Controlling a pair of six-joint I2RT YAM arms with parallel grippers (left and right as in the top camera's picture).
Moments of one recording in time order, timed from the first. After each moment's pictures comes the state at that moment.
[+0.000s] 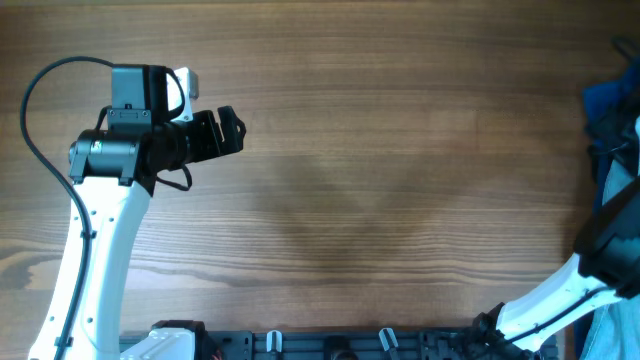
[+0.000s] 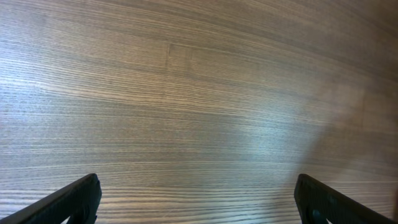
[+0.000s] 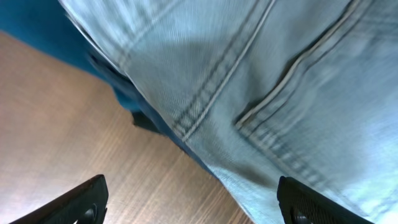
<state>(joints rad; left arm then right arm) -0.06 1.35 1.29 -0.96 0.24 -0.30 -0.57 1.99 1.61 -0.87 0.32 0.34</state>
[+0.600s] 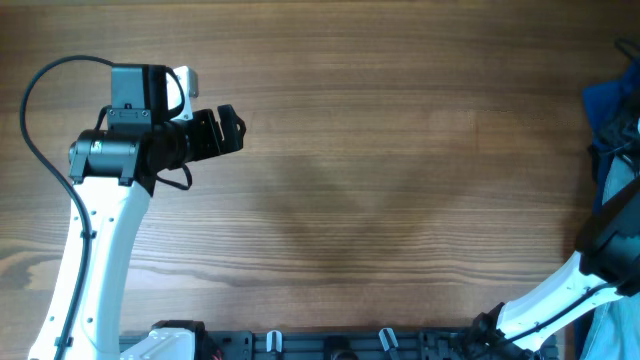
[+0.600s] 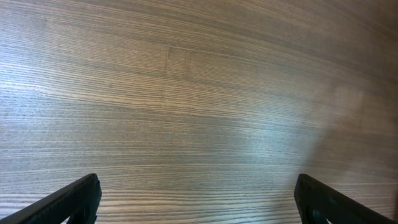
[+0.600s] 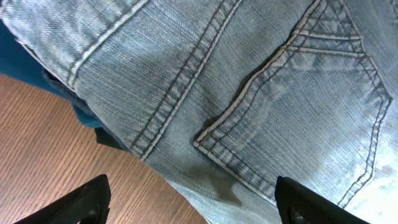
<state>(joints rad) -0.06 1.35 1.29 -0.95 0.24 -0.30 -0.58 2.02 1.62 -0.88 0.43 0.33</state>
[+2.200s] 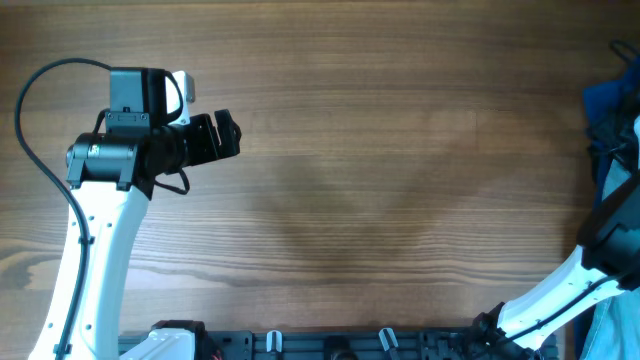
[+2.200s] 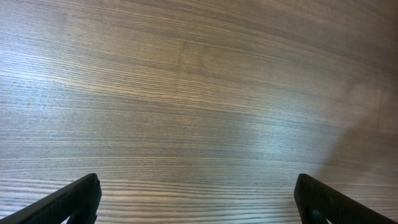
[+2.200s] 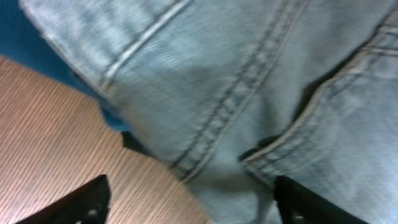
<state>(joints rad) -0.06 1.33 1.29 -0.99 0.20 -0.29 -0.60 2.06 1.61 -0.82 0.34 0.30</state>
